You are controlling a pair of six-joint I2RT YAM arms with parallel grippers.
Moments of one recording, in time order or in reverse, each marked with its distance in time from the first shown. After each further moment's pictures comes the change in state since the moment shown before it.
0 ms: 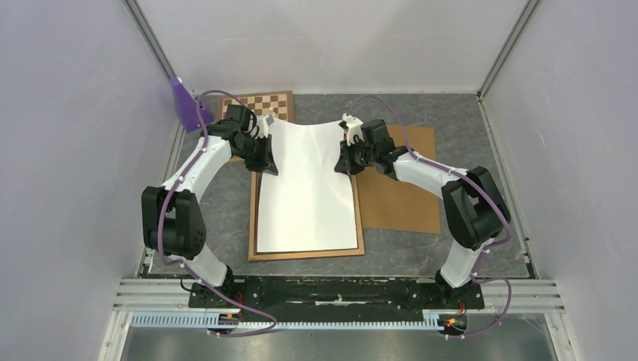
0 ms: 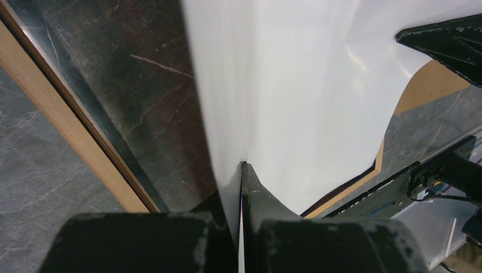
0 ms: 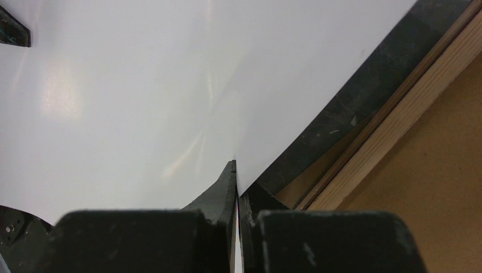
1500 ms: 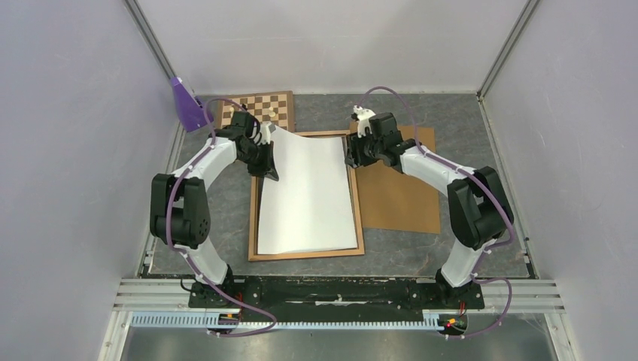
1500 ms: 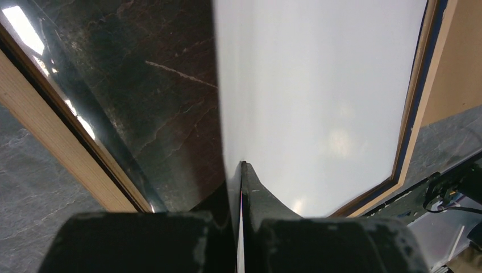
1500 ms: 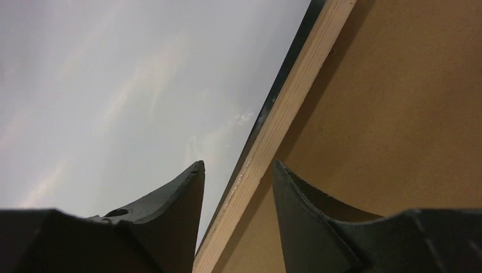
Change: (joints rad) left arm 0.006 0.089 -0.054 0.084 -0.016 0.002; right arm -0.051 0.000 0.049 -0.095 0.159 -0.043
